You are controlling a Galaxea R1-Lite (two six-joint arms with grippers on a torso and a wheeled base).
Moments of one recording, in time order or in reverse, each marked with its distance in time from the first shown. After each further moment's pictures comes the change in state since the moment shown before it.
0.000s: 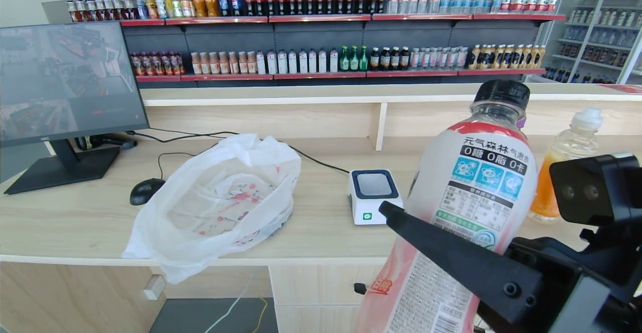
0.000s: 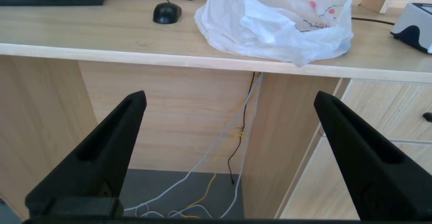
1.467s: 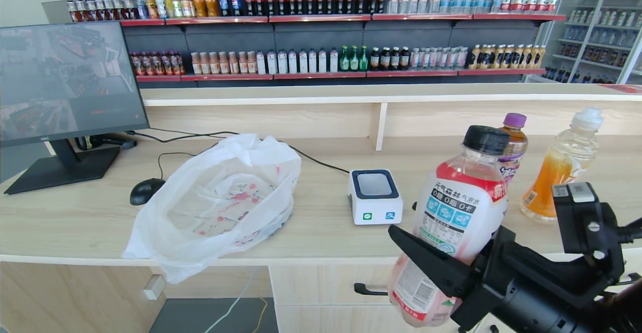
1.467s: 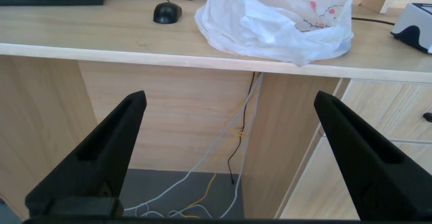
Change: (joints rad) left arm 0.000 0.000 0.000 0.000 0.000 0.000; right arm -0.150 0.057 0.127 0.000 -0.150 -0.537
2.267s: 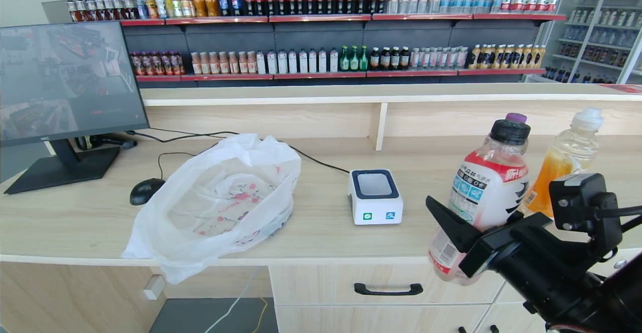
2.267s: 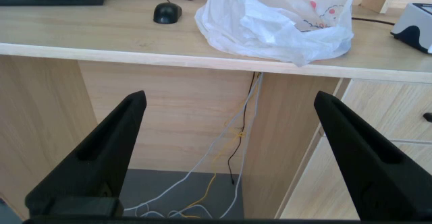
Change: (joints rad) left arm 0.000 0.000 0.000 0.000 0.000 0.000; right arm -0.141 0.012 0.024 0.000 -0.234 -0.174
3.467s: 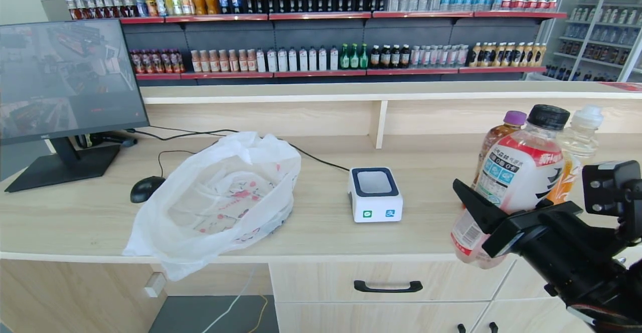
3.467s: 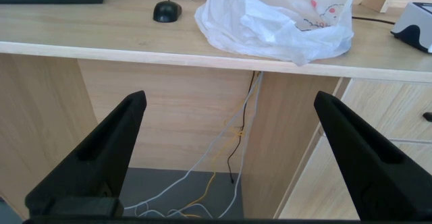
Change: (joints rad) left arm 0.000 0.000 0.000 0.001 0.000 -0.003; right arm -0.092 -0.051 0.008 0.000 -0.002 -0.014
